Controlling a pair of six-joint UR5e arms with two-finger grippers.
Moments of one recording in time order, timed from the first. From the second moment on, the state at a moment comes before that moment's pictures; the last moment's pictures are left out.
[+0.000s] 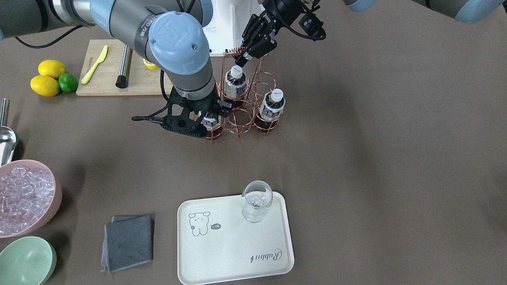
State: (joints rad) left arm -0.52 -2.10 -2.06 -2.10 -1.70 -3.00; right arm 0.76 -0.62 1.55 -2.02 2.27 1.19
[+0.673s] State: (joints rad) left arm -0.52 -2.10 -2.05 -2.10 -1.70 -3.00; right arm 0.76 -0.62 1.55 -2.02 2.30 1.19
